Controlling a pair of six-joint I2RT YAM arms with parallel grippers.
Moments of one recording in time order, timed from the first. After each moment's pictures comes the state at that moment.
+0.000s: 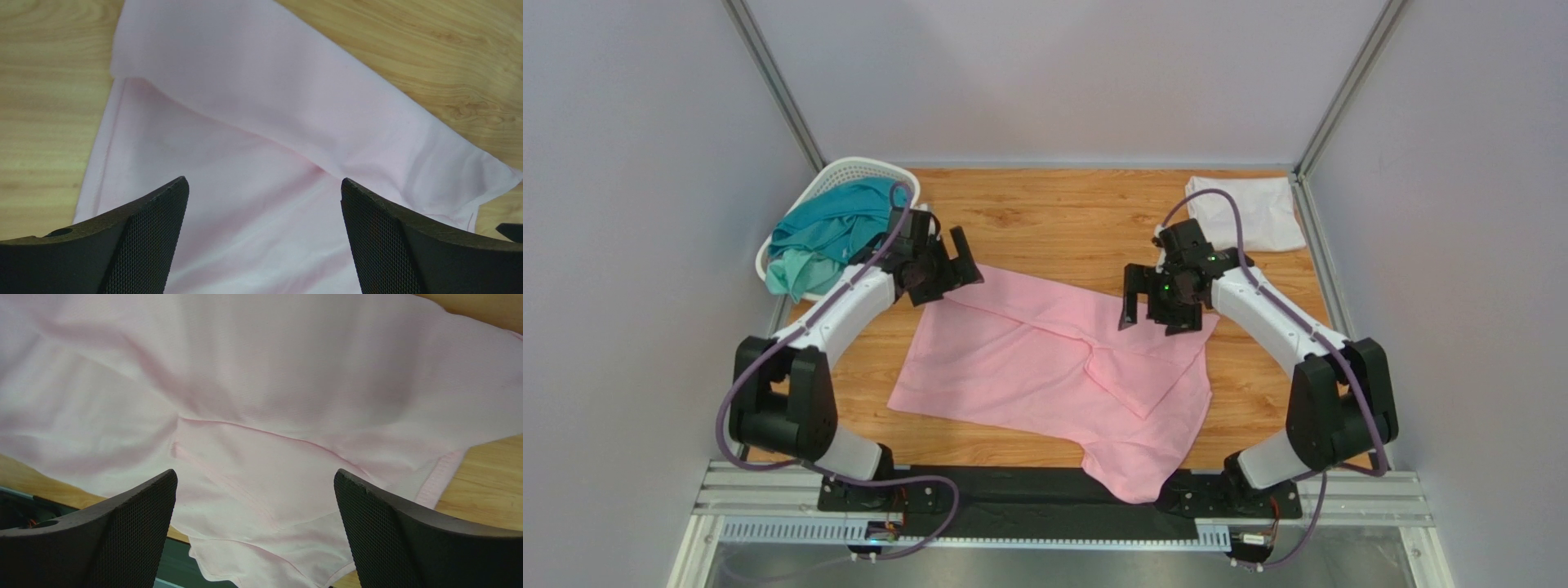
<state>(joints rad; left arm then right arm) -0.23 1.43 1.02 -0.48 0.10 -0.57 0.40 1.49 1.11 -0.76 -0.17 0.41</state>
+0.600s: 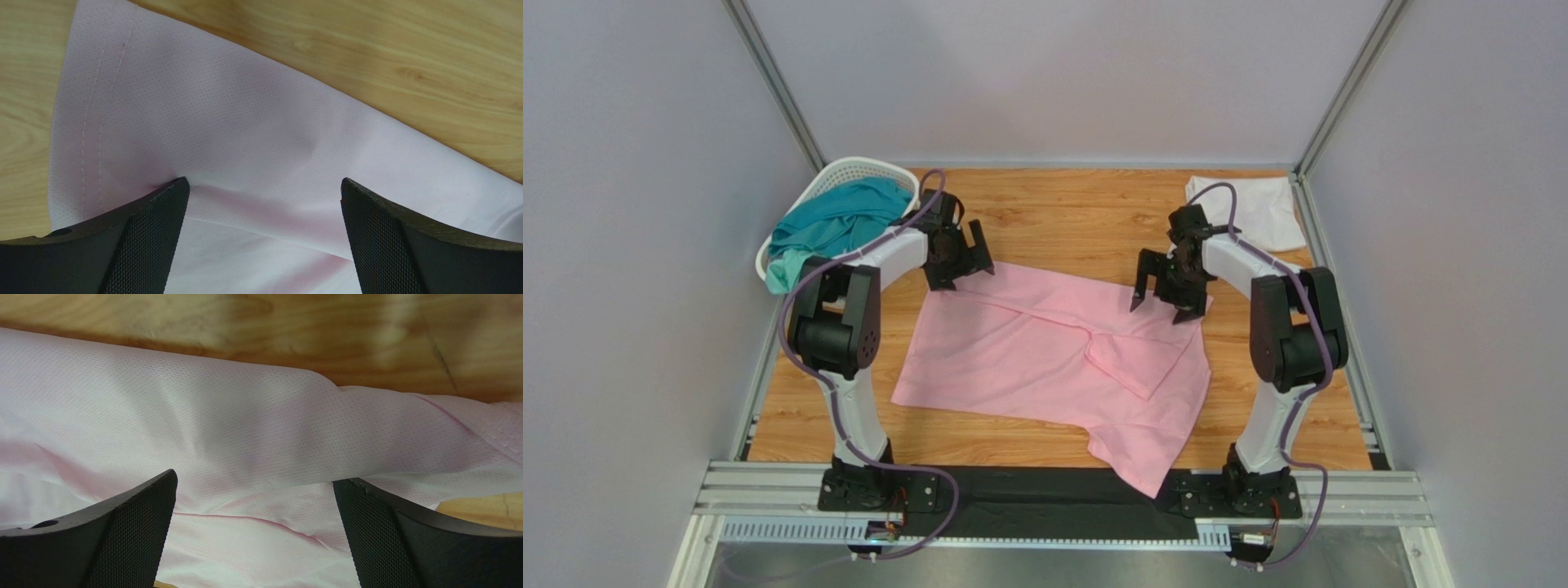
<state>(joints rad) -0.22 1.93 1.31 -0.44 0.10 -0.55 0.19 1.86 1.24 -0.69 -0.18 0.41</state>
